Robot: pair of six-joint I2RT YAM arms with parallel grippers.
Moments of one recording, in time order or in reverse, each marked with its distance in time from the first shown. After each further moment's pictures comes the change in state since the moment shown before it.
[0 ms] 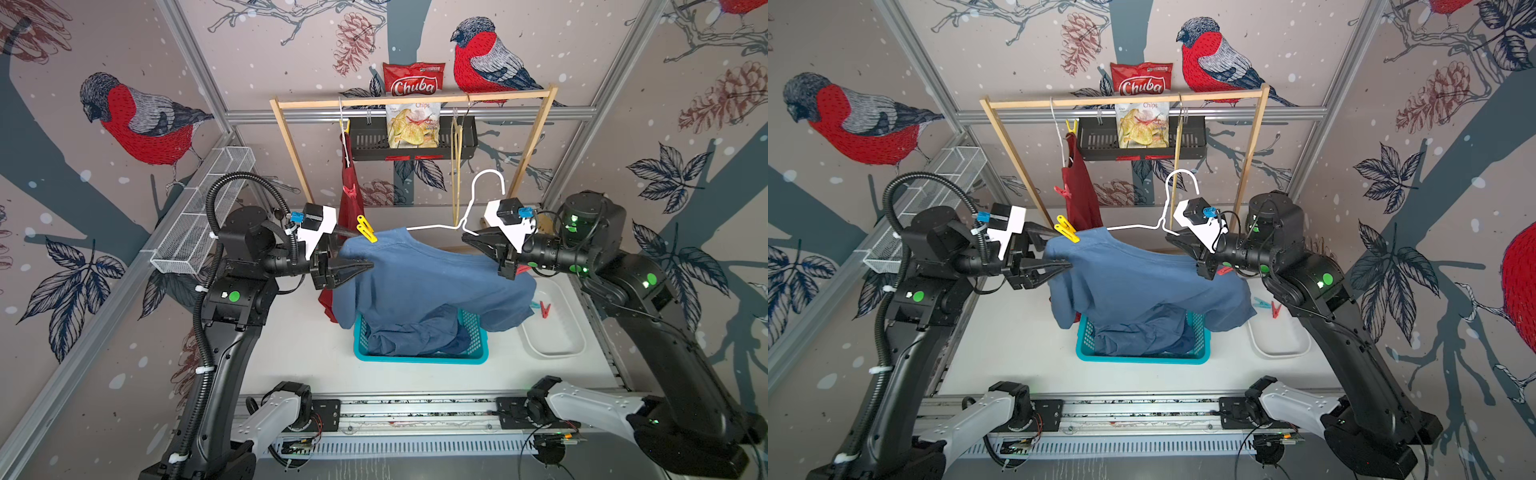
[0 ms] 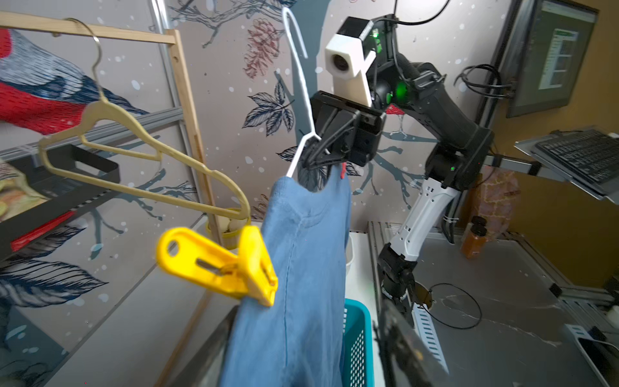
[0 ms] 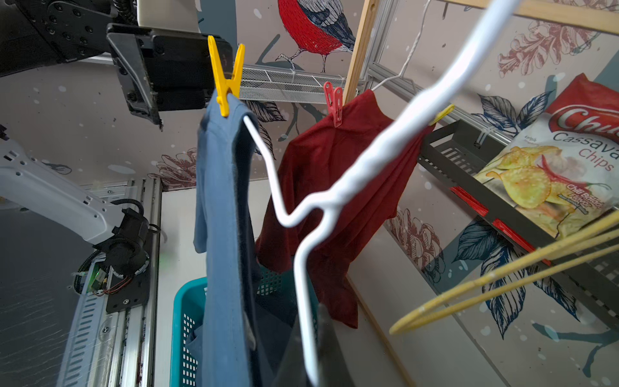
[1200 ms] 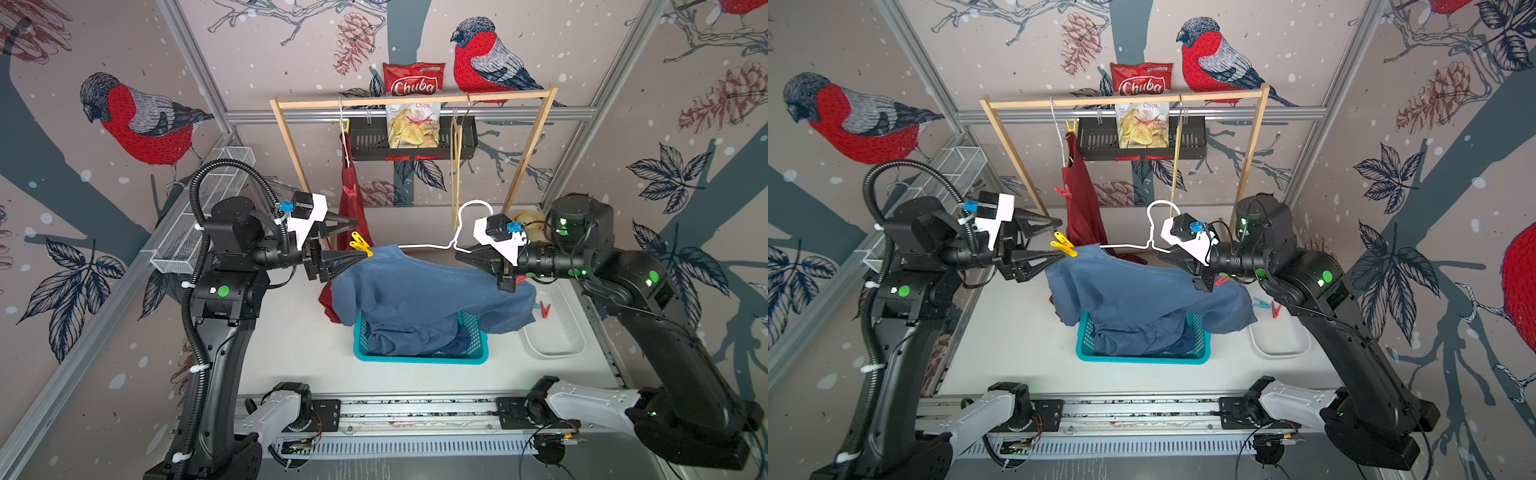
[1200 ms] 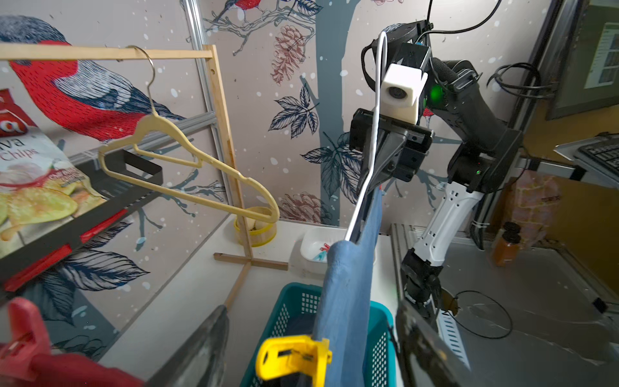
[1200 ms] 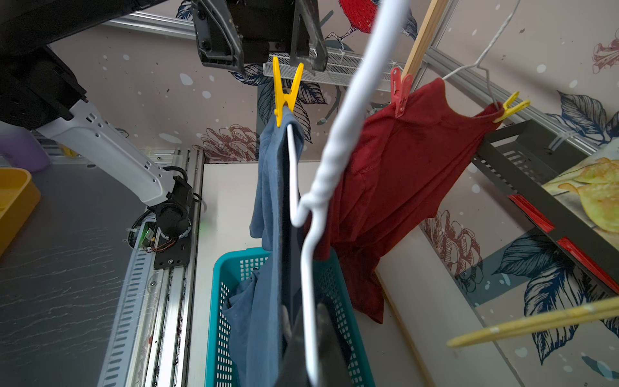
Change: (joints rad) left arm 0.077 0.033 0.067 -0.038 0.041 -0.005; right arm 0.092 0.031 0.076 -0.158 -0.025 -0.084
